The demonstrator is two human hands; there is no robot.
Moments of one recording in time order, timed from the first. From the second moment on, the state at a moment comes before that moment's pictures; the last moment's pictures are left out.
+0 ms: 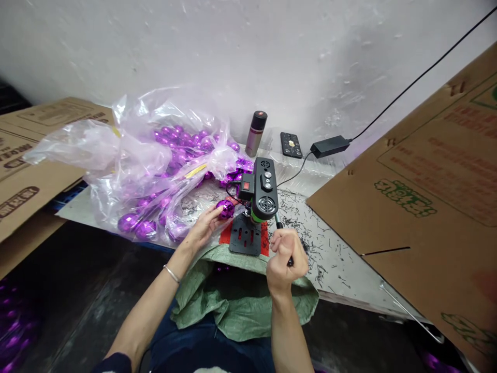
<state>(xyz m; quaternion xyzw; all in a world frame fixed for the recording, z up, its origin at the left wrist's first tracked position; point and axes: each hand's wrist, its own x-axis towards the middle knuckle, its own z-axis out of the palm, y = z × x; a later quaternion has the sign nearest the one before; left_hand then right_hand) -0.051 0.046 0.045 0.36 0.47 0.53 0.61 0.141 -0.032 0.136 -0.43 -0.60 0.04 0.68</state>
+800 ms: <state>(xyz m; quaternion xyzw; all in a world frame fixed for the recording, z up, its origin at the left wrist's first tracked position) 0.012 0.015 -0.001 0.72 0.52 0.43 0.19 0.143 -0.034 0.146 -0.43 -0.61 0.05 0.66</state>
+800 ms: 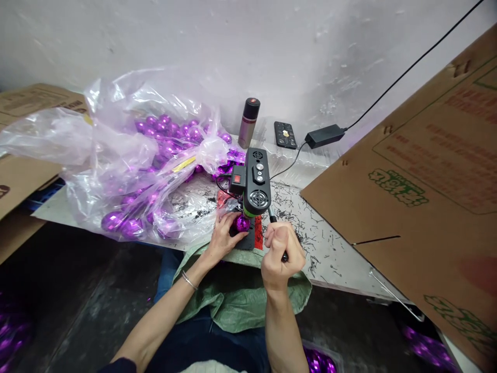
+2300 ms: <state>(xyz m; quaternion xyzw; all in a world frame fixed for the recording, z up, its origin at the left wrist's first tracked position) 0.014 0.019 -0.011 0.70 0.49 0.45 0.25 0.145 -0.027 0.065 -0.37 -0.64 -0.04 0.67</state>
